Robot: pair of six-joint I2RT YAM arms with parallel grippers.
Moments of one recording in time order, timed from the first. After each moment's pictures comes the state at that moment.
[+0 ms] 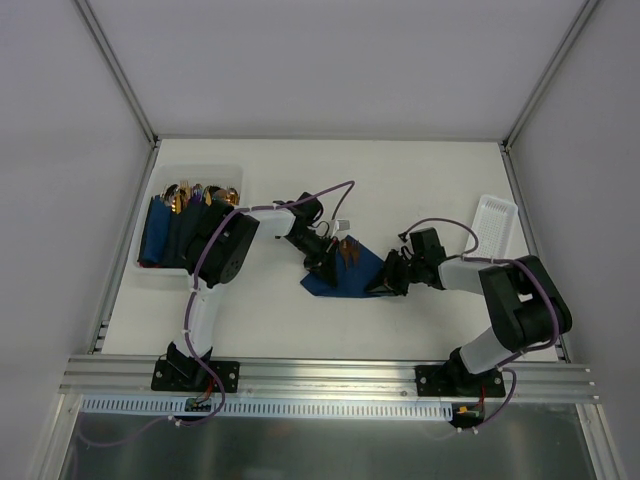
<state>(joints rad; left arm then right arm) -0.57 2.18 1.37 -0.54 0.94 -0.13 0.34 1.56 0.55 0.00 -0.60 0.79</state>
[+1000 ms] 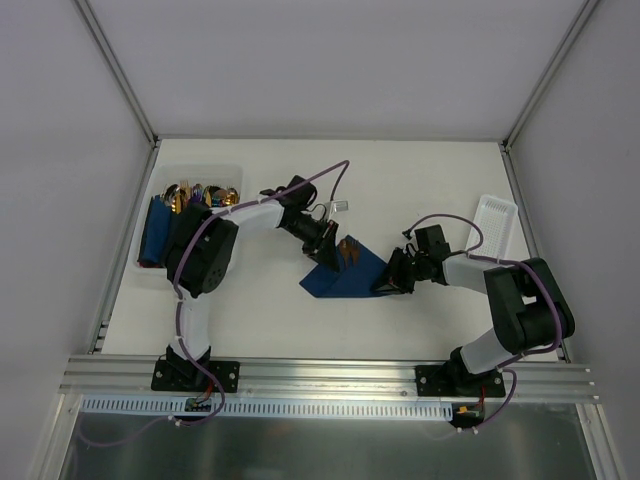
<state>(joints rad) -0.55 2.03 1.36 -0.54 1.01 -0.10 0.30 1.54 0.58 -0.11 -0.59 0.69</state>
